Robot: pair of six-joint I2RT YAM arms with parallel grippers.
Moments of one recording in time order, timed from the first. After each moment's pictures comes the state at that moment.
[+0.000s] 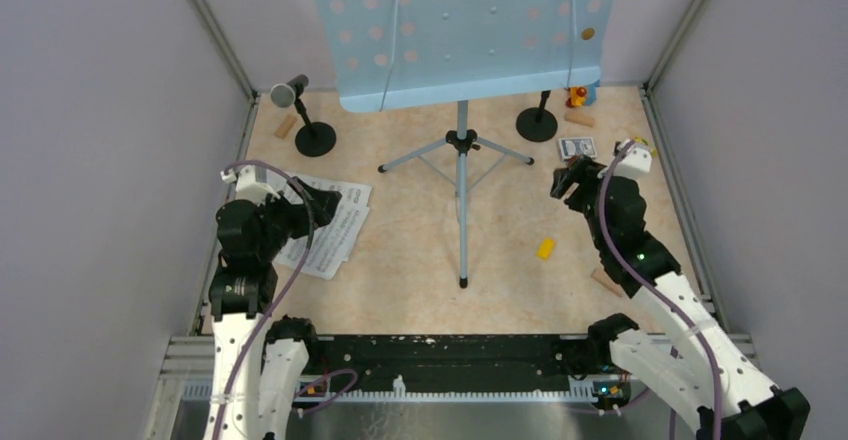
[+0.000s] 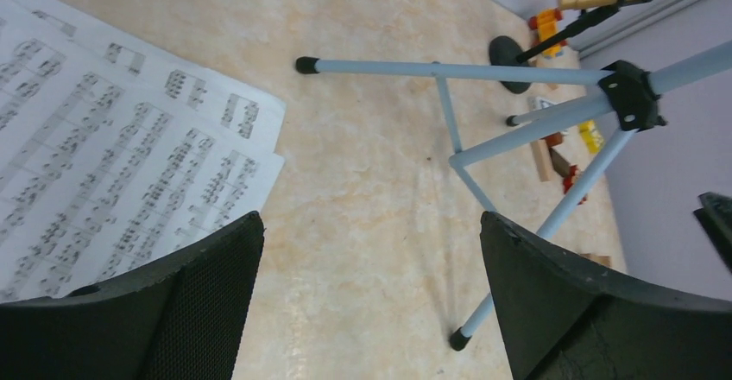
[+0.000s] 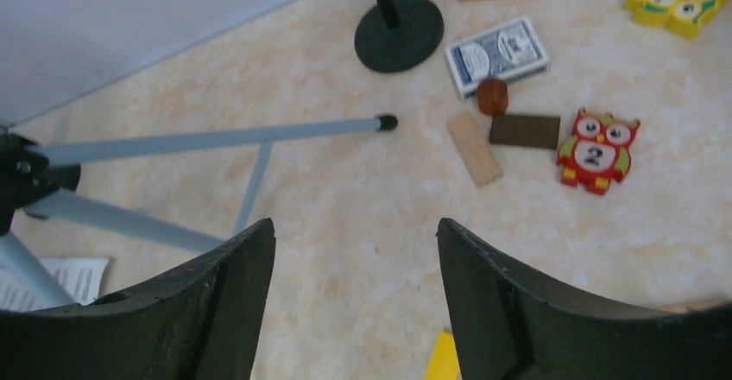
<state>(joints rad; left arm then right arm) 0.08 0.56 0.69 -0.40 0.37 -0.58 0.39 0.70 0.67 -0.27 0.37 0.49</state>
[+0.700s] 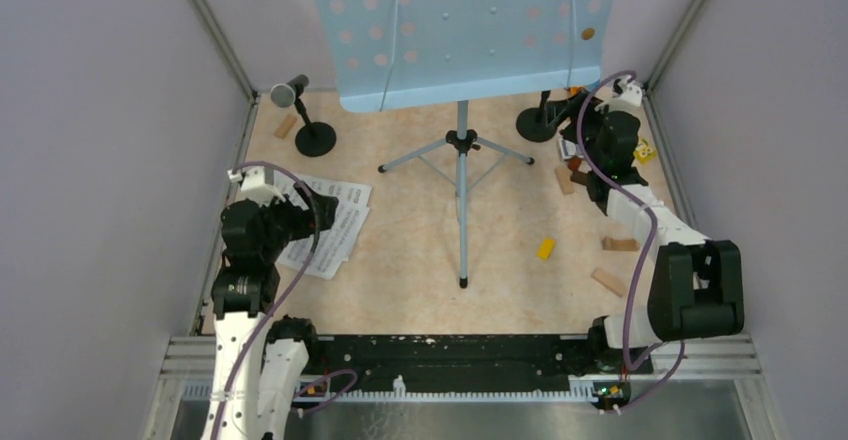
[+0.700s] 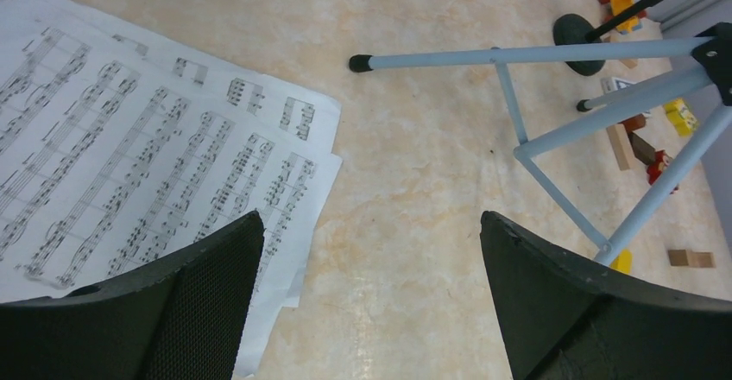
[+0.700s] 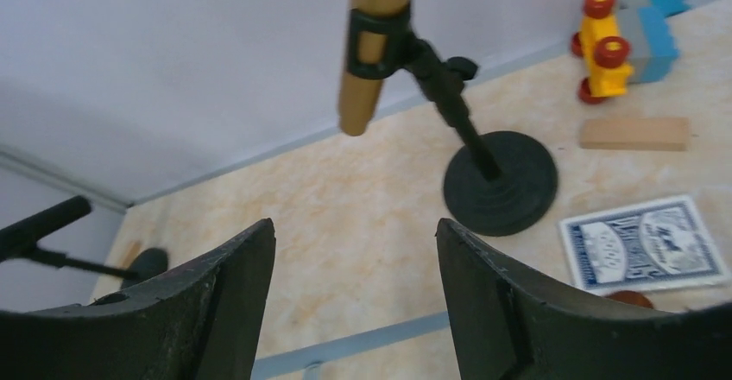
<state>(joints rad) 0.07 0.57 0.68 -0.45 0.25 -0.39 0.09 1.41 0.88 0.46 0.00 0.54</state>
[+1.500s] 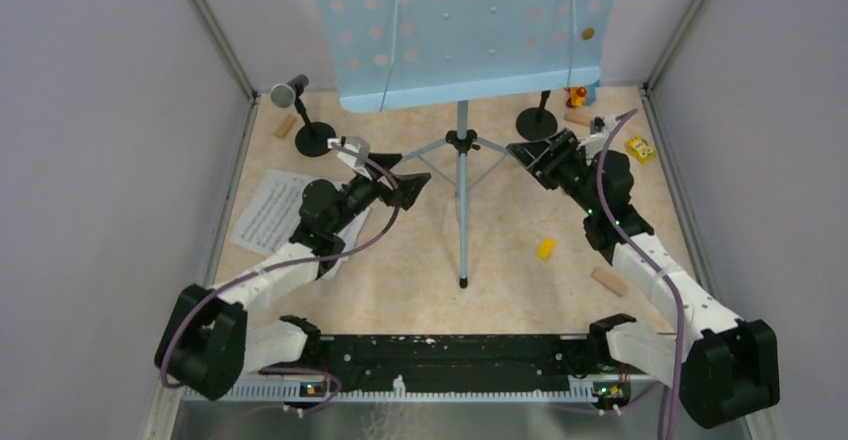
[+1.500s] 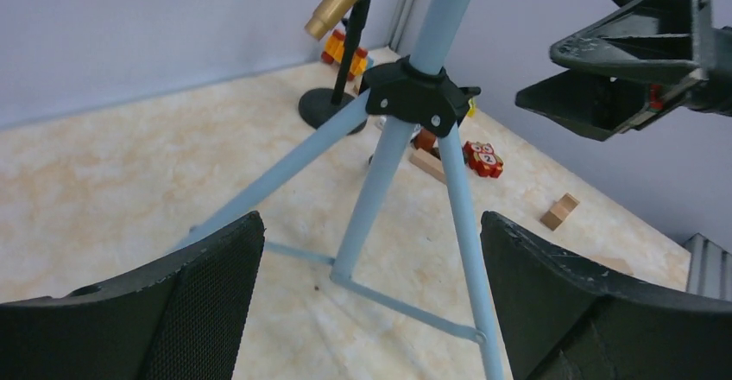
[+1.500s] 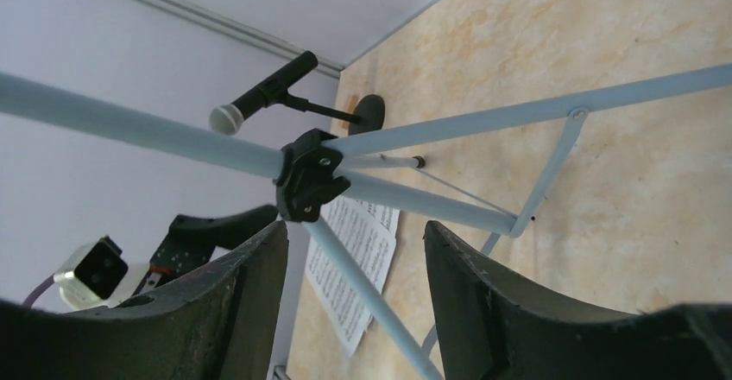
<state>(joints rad) -0.45 1.13 0.52 0.74 0.34 -0.36 0.29 1.08 0.68 0.30 -0.23 1.00</state>
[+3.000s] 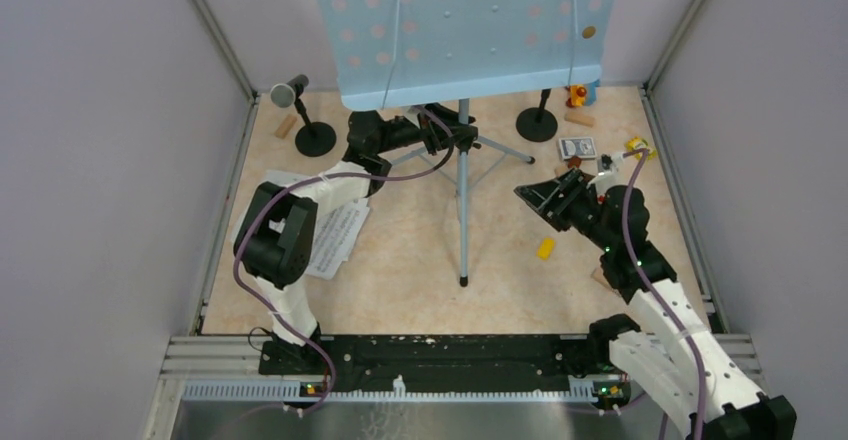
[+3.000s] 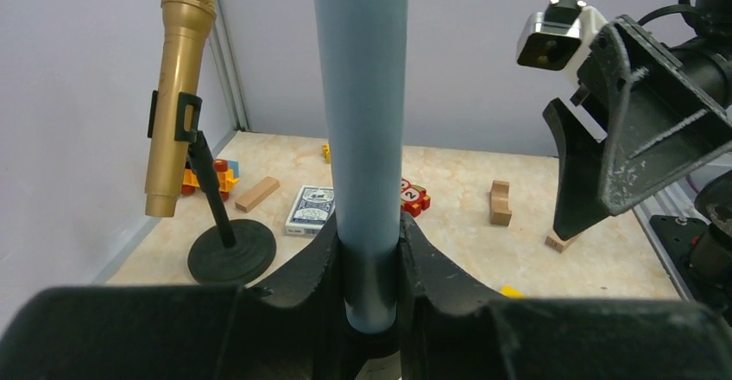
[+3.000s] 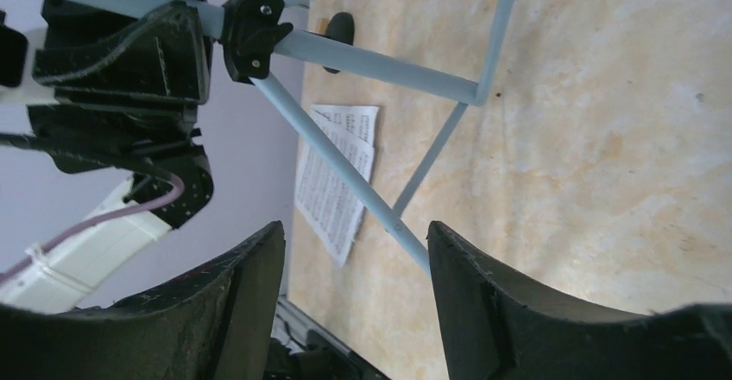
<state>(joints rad) -0.45 1.83 1.20 1.06 0.93 -0.31 0.29 0.68 0.55 -0.12 -0.28 0.98</state>
